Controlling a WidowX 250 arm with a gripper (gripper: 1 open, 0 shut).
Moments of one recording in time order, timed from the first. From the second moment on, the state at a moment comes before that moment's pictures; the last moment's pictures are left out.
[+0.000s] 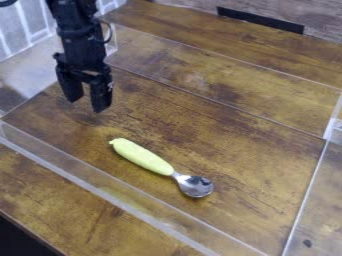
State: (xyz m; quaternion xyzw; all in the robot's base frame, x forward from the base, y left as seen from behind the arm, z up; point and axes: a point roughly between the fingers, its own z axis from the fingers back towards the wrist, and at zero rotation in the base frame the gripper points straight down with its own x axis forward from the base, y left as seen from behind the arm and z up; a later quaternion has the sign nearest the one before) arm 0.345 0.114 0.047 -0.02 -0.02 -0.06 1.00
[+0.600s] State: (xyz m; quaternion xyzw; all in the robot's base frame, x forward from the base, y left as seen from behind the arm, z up) arm 0.320 0.076 0.026 -0.04 -0.01 -0.29 0.96
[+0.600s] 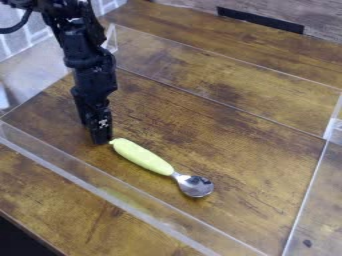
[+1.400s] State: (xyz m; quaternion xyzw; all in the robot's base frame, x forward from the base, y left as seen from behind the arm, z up) arm 0.321 0.057 0.028 -0.05 -0.02 -0.35 0.93
